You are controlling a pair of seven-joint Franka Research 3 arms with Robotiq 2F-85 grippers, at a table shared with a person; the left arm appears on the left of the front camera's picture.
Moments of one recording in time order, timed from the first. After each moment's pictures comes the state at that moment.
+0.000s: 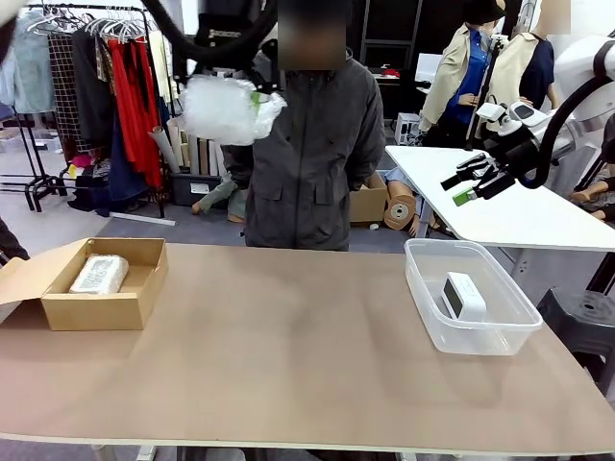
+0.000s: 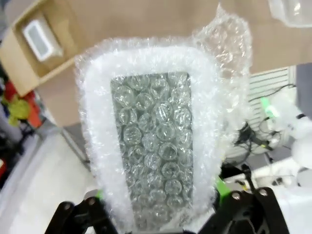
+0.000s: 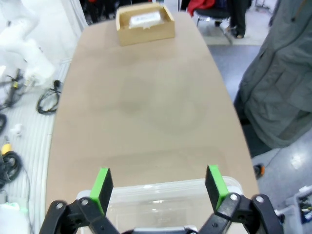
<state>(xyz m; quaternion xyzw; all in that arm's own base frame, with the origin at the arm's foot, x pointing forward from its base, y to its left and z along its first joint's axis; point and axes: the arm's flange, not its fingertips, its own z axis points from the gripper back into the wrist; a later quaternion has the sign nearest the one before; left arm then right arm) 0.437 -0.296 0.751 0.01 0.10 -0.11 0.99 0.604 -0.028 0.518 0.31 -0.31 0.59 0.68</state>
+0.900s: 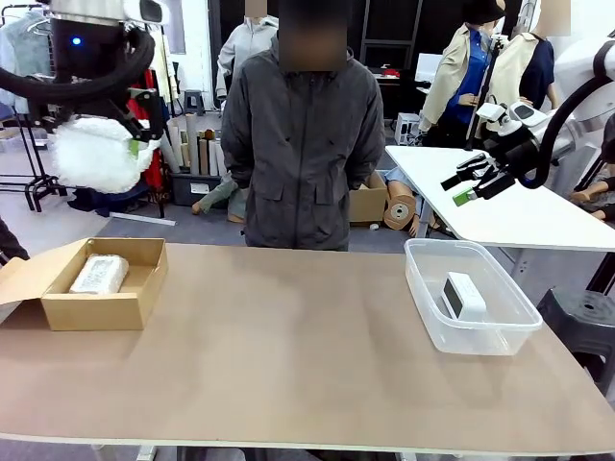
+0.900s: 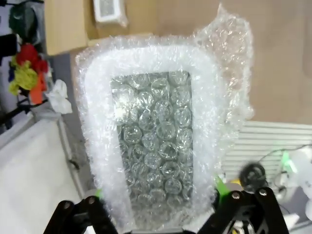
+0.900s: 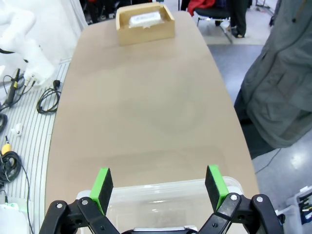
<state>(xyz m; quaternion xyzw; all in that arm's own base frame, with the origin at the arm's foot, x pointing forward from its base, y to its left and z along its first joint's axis) 0.377 -0.149 0.697 0.05 -0.01 0.04 1.00 0.604 -0.028 0.518 0.31 -0.31 0.59 0.68</state>
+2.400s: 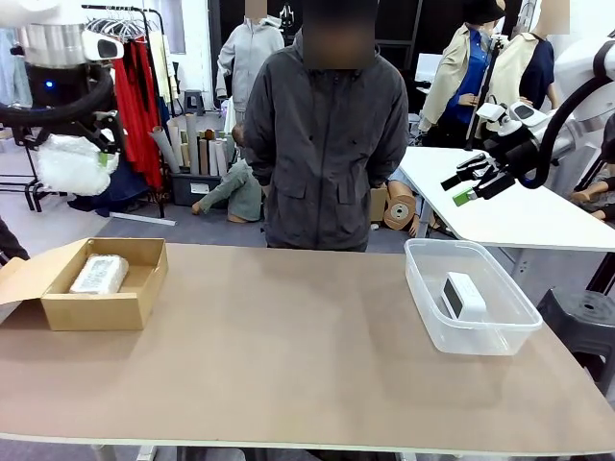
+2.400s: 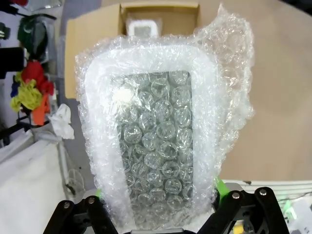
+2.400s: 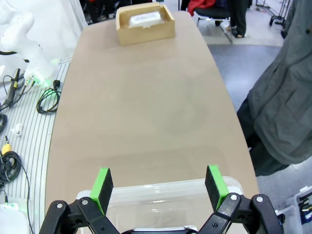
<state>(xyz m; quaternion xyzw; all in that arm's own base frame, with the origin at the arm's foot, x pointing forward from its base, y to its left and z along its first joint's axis) 0.472 -0.053 0.642 0.05 -0.08 0.08 0.99 0.604 -0.028 0.518 0.31 -0.31 0.59 0.68</state>
